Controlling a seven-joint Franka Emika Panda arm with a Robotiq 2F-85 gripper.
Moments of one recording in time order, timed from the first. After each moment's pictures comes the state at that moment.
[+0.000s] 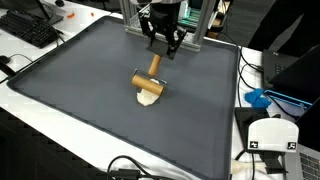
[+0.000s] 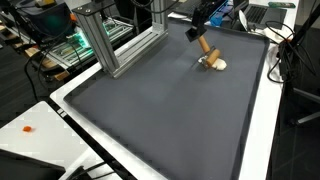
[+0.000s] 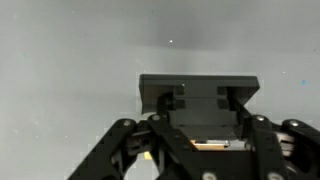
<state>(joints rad) 0.21 0.34 0.09 -1.88 -0.13 2.07 0.34</state>
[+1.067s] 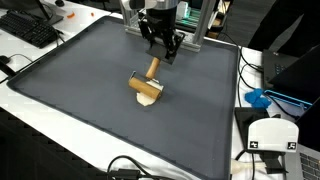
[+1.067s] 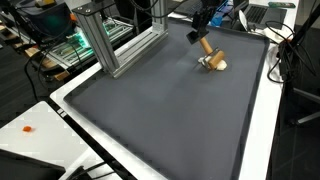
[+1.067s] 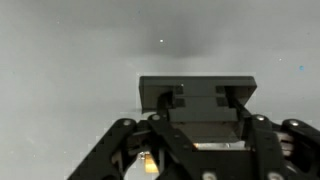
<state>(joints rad) 0.20 0.38 0.08 -1.84 -0.07 2.05 0.39</state>
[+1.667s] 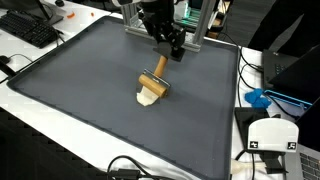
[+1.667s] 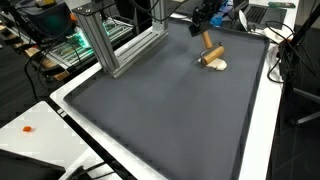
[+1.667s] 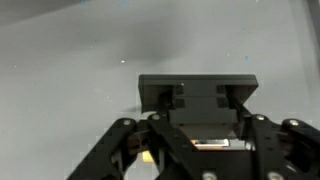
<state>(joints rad) 0.16 0.37 0.08 -1.80 0.18 2.00 0.42</state>
